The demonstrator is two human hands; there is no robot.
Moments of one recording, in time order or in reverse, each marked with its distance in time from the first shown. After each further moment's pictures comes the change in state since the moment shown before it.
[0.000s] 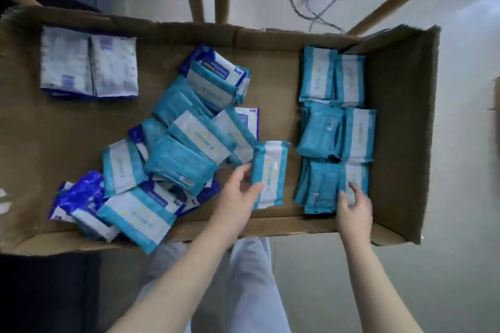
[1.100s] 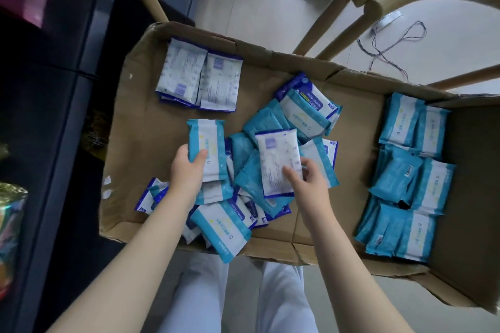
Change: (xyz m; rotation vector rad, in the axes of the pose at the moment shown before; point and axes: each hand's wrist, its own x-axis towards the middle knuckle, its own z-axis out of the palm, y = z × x) left_hand 0.040 0.031 -0.238 0.059 0.574 -0.081; right_hand -0.126 -0.213 0.133 0.390 -0.554 -0.151
